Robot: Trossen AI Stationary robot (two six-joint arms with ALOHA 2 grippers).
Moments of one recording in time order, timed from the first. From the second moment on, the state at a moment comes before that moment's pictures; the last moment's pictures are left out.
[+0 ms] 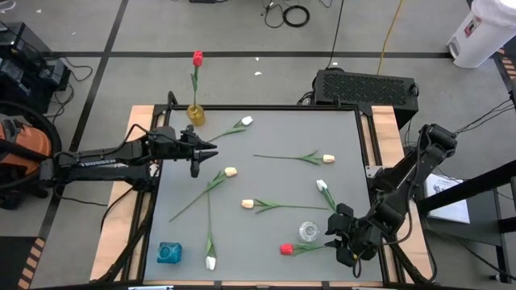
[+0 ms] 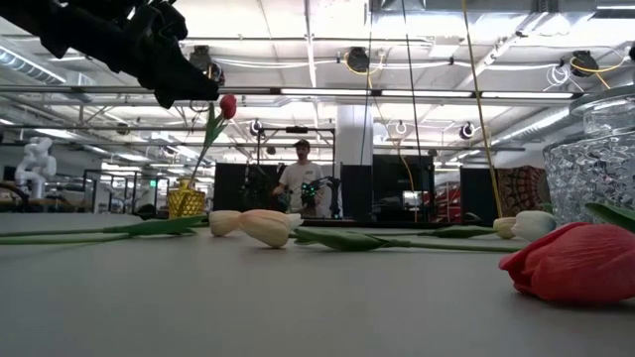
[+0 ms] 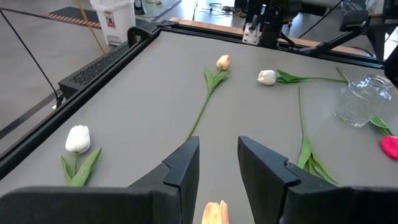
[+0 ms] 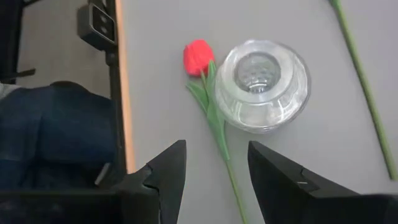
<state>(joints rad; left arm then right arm) 0.29 0.73 0.47 -0.08 0.10 -0.05 0.90 1.32 0.88 -0.57 0.33 1.12</state>
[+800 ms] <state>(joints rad) 0.29 0.73 0.47 -0.09 0.10 -0.05 0.90 1.54 0.88 -0.48 0.26 1.17</state>
